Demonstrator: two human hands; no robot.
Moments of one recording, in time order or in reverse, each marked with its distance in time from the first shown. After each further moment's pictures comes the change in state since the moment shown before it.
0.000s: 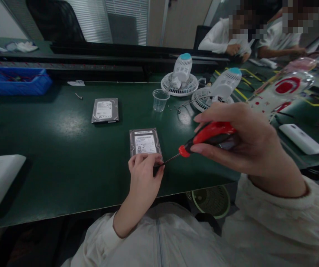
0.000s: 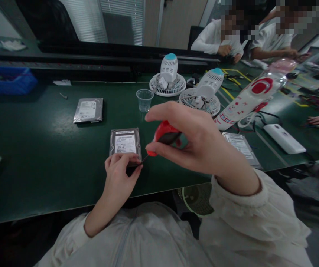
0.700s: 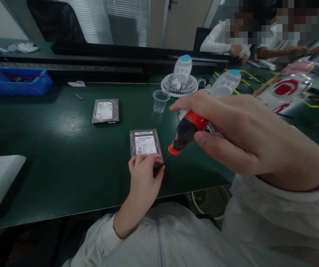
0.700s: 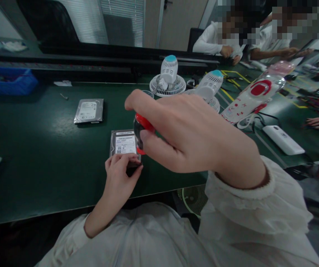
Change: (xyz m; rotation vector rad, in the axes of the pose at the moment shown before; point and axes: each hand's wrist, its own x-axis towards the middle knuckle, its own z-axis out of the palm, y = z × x) left_hand -0.001 -0.002 0.000 -0.026 0.003 -0.012; right_hand 0.045 -0.013 -0.016 -0.149 -0.368 0.013
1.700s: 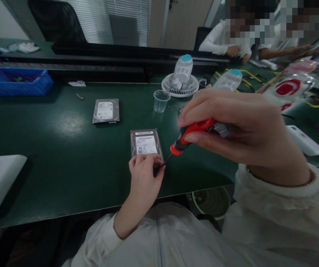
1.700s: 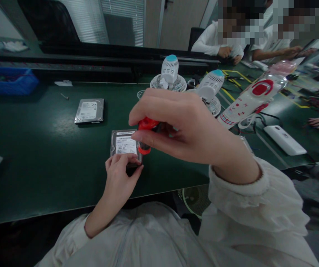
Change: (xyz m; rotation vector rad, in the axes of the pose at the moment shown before) left_hand 0.001 -0.001 0.002 0.006 0.014 -0.009; right_hand -0.003 0.008 0.013 0.232 0.205 -0.101
